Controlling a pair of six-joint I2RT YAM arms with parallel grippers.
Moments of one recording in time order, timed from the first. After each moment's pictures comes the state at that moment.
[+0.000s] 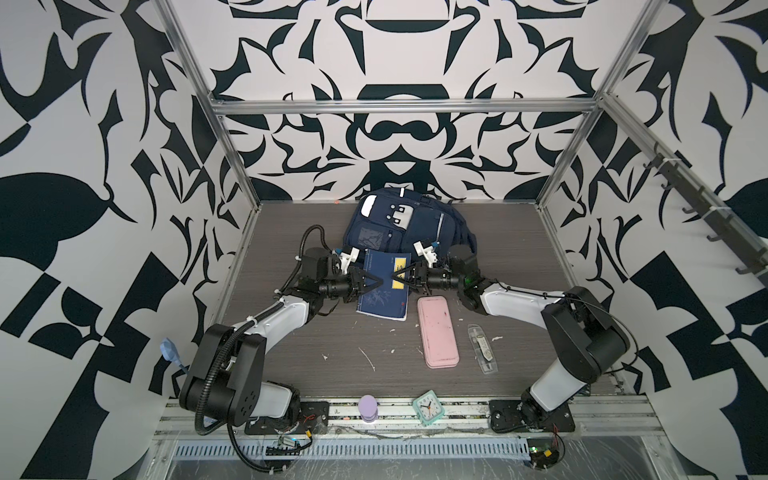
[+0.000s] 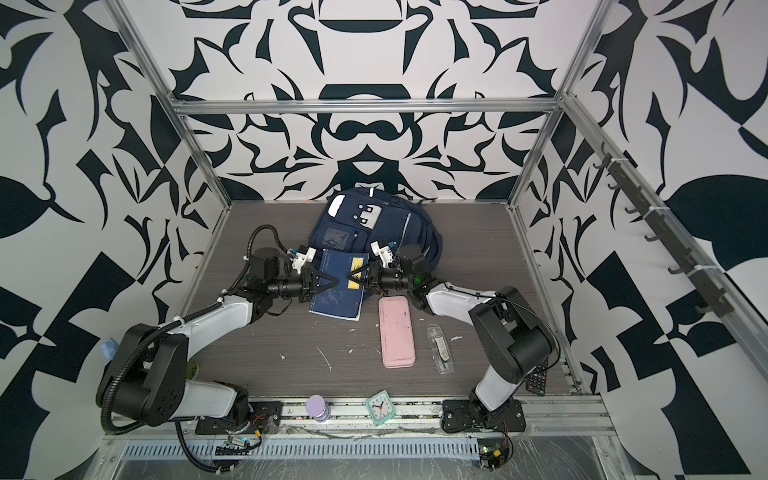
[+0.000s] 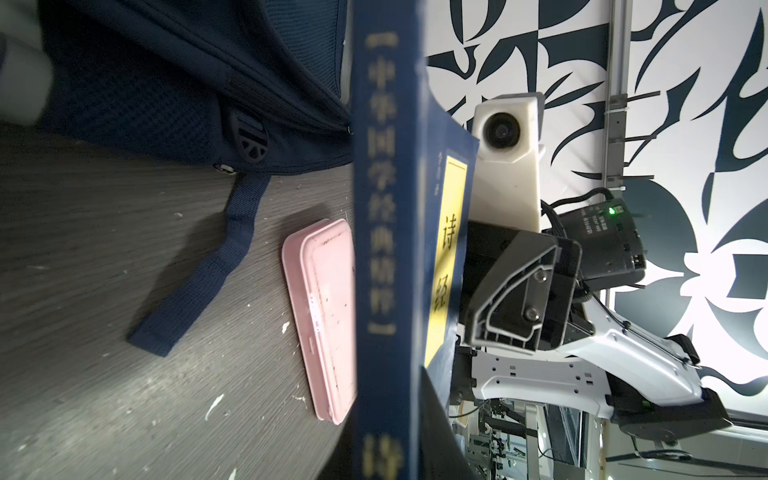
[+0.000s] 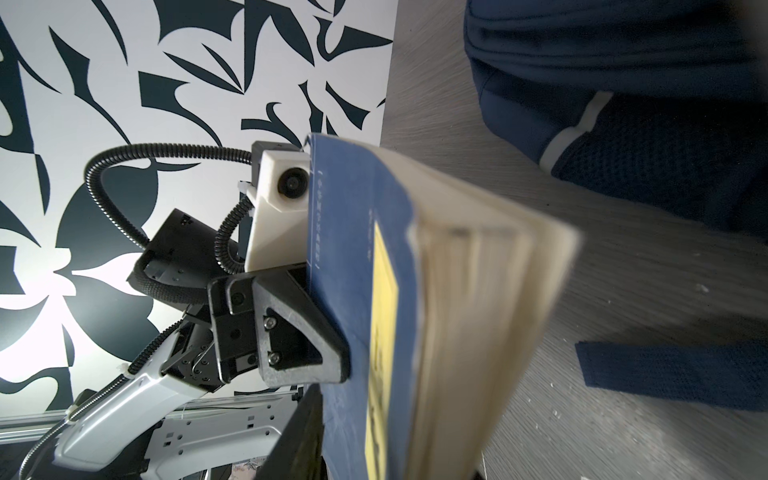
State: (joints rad) left arm -0.31 1.40 0.66 0.22 0.95 -0.93; right arm 0.56 1.65 0.82 0.52 -0.82 1.12
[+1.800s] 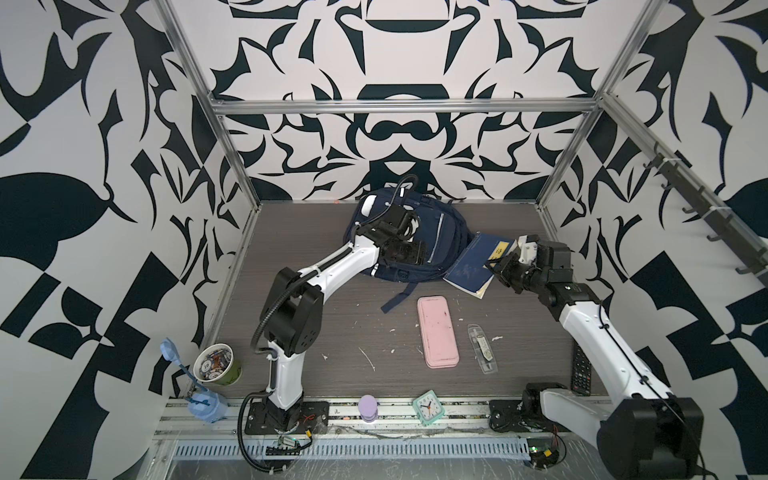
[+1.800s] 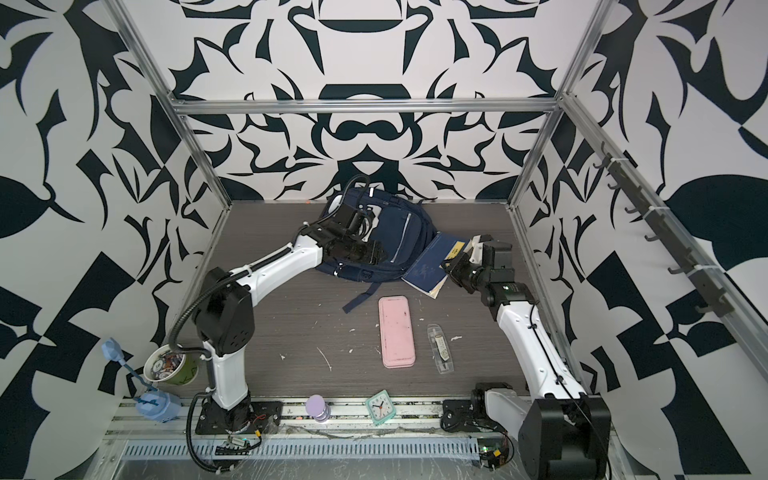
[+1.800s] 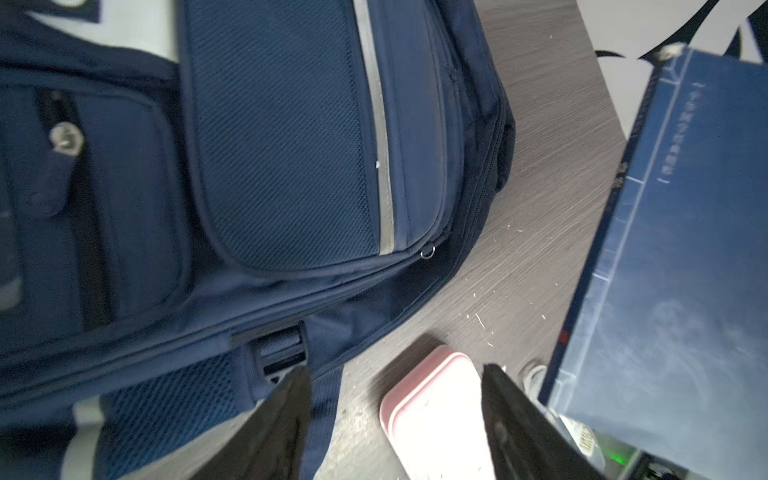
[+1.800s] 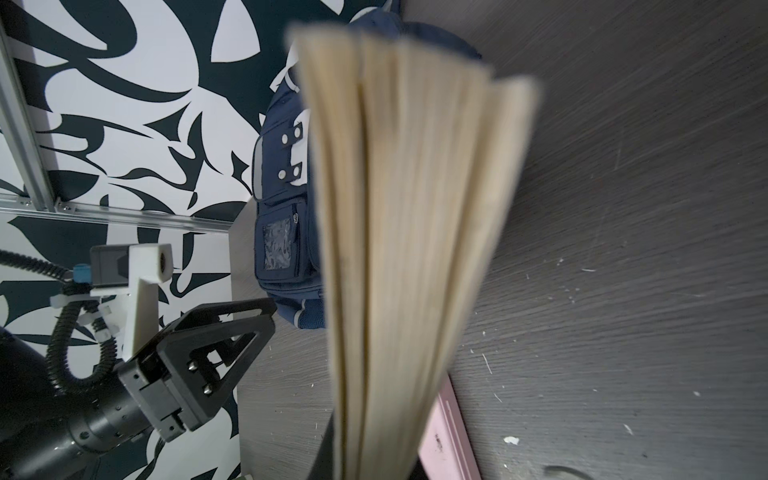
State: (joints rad) left arm -0.71 2.00 1.71 -0.60 0.19 -0.34; right arm 0.00 1.08 0.82 -0.40 -0.47 0.78
